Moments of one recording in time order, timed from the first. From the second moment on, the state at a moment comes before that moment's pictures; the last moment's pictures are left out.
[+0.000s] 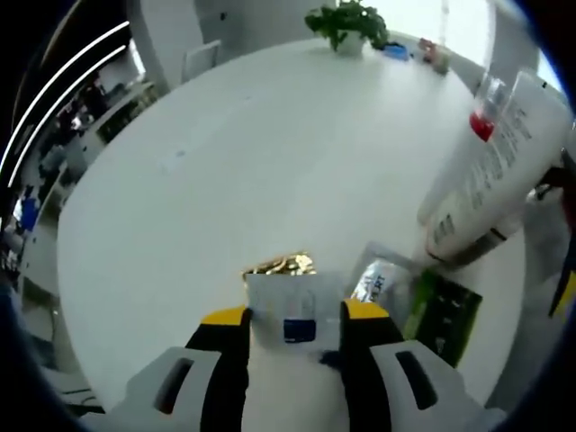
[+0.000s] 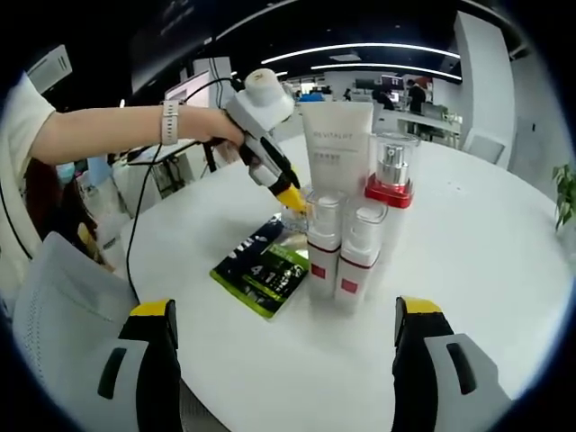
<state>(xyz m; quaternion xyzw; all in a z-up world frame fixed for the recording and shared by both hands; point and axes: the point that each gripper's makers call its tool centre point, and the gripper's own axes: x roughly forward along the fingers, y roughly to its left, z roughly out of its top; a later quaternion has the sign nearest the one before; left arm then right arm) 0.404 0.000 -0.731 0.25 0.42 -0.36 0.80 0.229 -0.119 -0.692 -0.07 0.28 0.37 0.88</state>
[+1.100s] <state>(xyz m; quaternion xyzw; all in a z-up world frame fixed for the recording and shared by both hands) 0.321 0.042 -0.732 0.34 0.44 -0.42 0.72 0.224 -0.113 -0.695 -0.09 0.29 0.38 0.88</state>
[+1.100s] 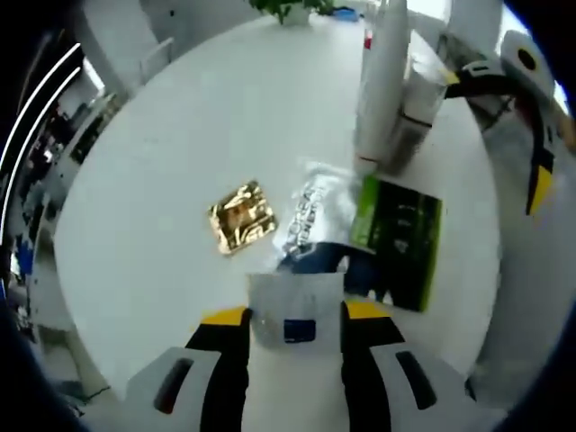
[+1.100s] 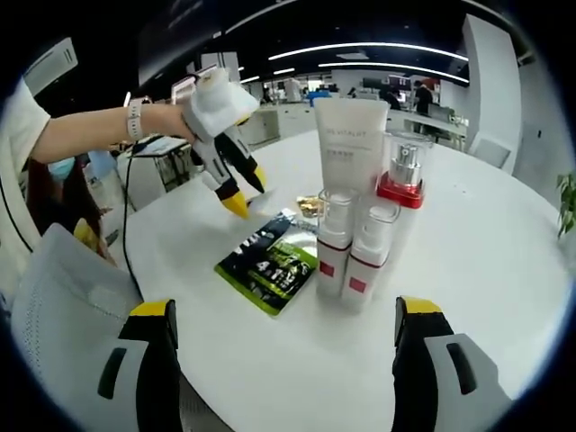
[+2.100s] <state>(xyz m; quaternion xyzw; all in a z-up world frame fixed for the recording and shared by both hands) 0.255 0.052 -0.765 0.43 0.45 -0.50 0.60 0.221 -0.112 -0.699 -0.10 0.29 0.38 0.87</state>
